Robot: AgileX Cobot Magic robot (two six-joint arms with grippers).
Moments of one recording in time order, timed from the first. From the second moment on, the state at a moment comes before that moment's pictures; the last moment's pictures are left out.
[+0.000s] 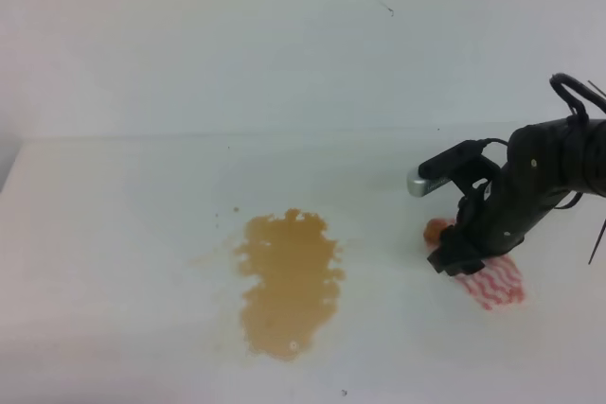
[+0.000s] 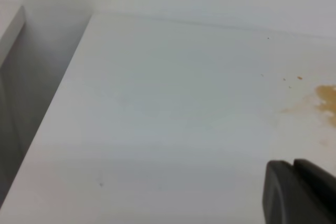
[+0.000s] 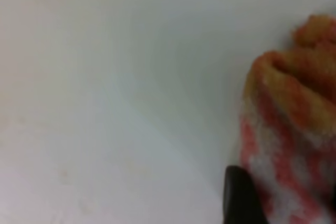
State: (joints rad) left arm 0.02 0.00 0.00 -0.14 0.30 -0.07; right arm 0.37 2.03 -1.29 0.03 0.57 -0.30
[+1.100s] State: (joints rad) left arm 0.02 0.00 0.00 -0.14 0.30 -0.07; right arm 0.53 2.11 -1.57 0.78 0.87 -0.87
